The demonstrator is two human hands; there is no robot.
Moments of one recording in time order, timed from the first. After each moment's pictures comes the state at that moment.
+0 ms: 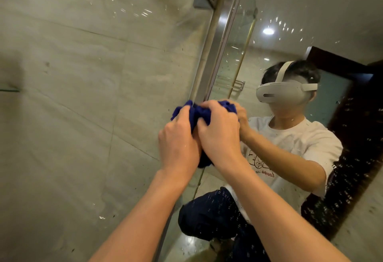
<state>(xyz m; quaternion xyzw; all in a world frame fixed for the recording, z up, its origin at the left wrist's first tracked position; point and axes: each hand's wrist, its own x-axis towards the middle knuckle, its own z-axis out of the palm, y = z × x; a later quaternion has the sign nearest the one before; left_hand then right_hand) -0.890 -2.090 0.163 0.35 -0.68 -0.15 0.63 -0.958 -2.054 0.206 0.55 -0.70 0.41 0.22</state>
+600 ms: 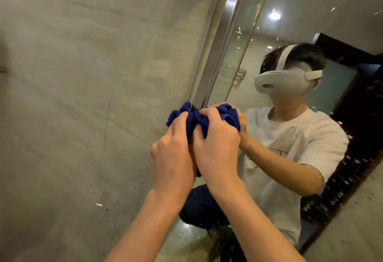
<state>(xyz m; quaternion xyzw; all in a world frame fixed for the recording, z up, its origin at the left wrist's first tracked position) -0.894 -2.090 0.113 0.36 -0.72 -0.12 0.57 -0.956 -2.060 0.154 0.53 -0.68 0.44 0.25</state>
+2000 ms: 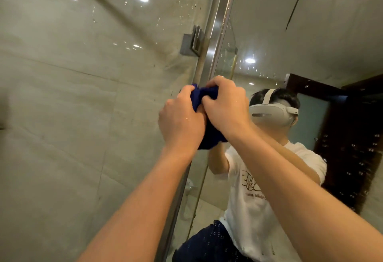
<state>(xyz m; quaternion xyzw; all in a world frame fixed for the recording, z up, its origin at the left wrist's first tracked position) -0.893 -2.105 0.279 0.32 -0.66 -0.17 0.66 -0.956 -2.057 0.326 0.53 -0.67 0.43 0.29</state>
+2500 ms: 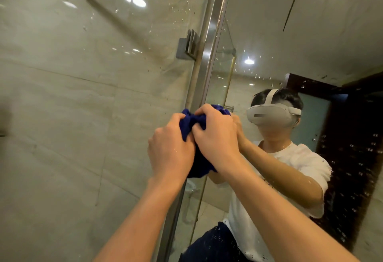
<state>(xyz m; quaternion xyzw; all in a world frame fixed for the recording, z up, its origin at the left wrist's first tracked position) -0.884 -2.099 0.237 0.34 -0.68 -0.18 0.62 -0.960 -2.057 0.282 0.56 -0.68 0.38 0.28</state>
